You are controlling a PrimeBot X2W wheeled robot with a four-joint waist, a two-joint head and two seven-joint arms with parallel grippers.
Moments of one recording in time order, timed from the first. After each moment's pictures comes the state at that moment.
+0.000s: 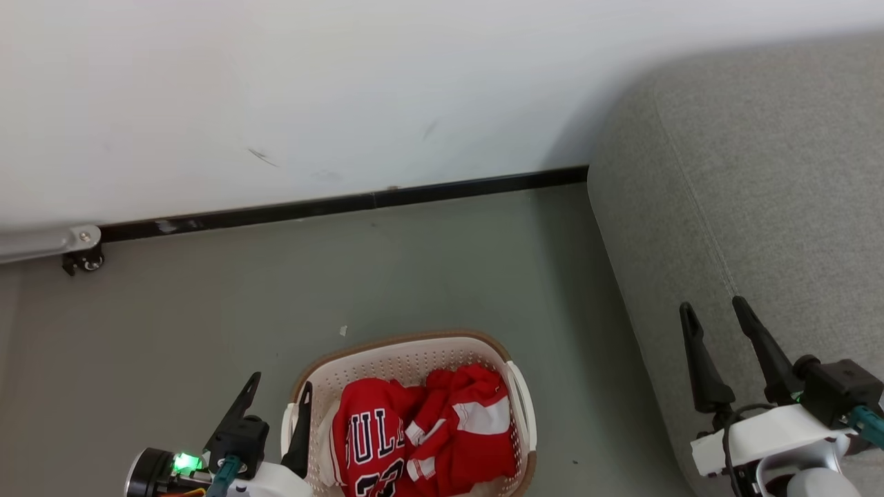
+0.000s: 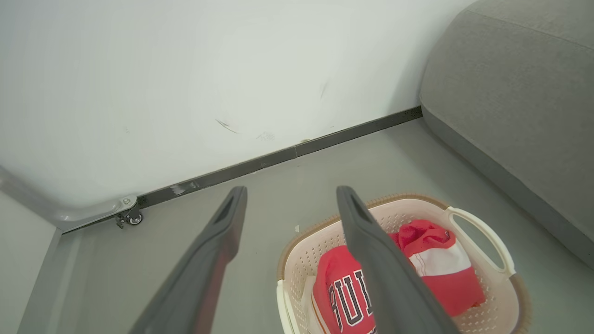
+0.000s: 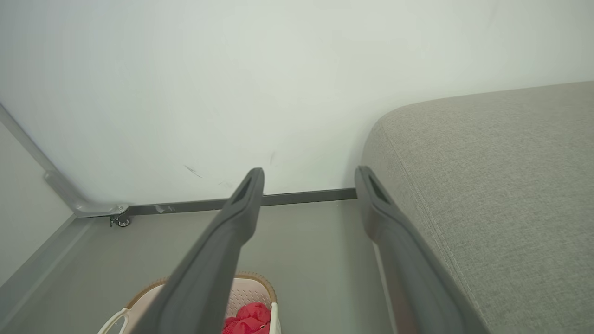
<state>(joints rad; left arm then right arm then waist) -0.14 0.05 -0.22 0.42 -0.09 0.09 -0.25 -0.01 -0.04 -0.04 0.03 0.11 0.12 -0.25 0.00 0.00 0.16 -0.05</state>
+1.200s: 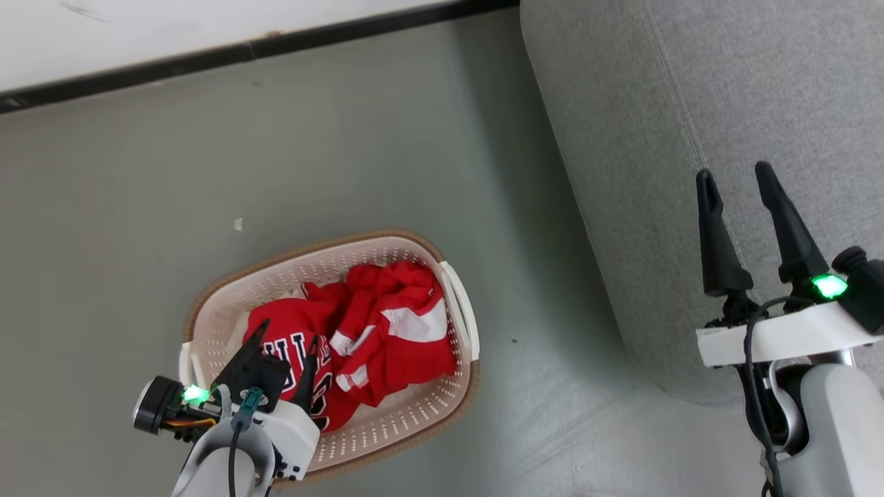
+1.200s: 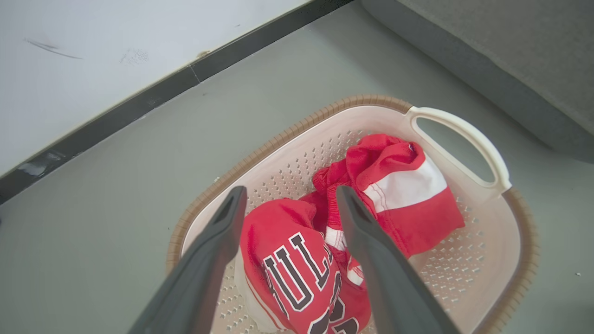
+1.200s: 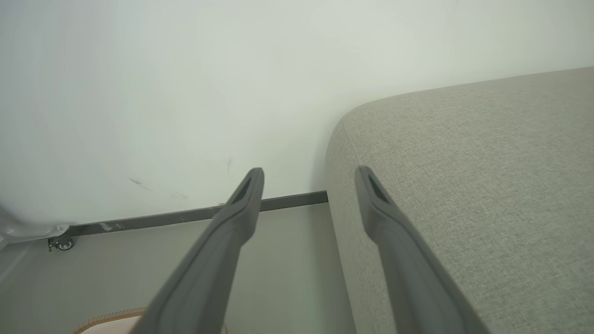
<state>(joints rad) -0.37 0.05 -0.29 0.66 0.00 0.08 -0.25 -0.23 -0.04 -0.03 -0.06 0.17 0.12 -0.25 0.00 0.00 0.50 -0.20</state>
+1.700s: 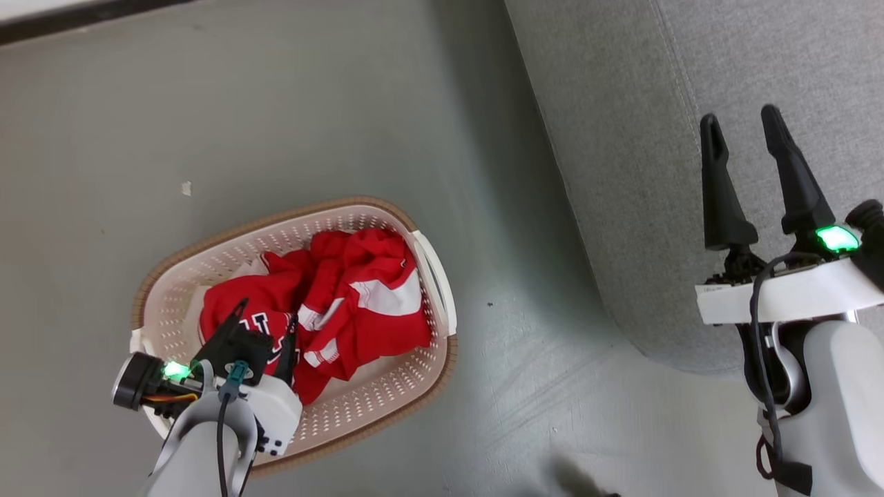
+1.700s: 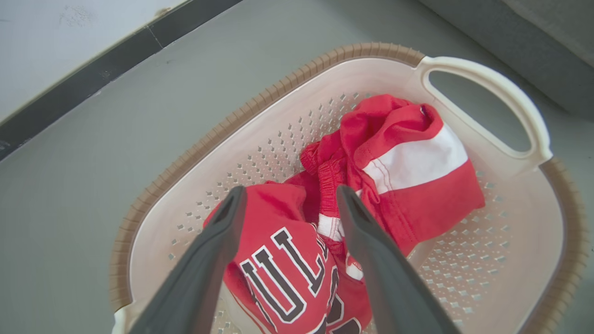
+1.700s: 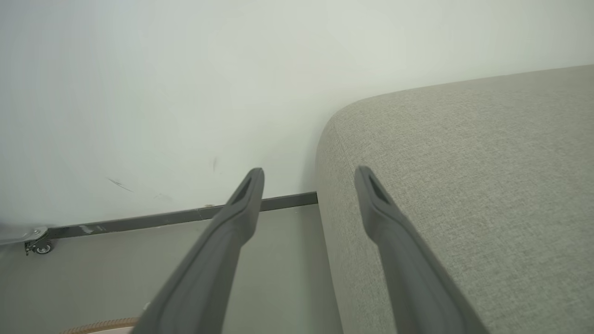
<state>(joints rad) -0.46 0.07 -0.29 0.74 0.01 0.08 -0.25 -0.33 -0.04 -0.02 -0.07 0.19 0.12 -0.25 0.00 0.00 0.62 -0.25</state>
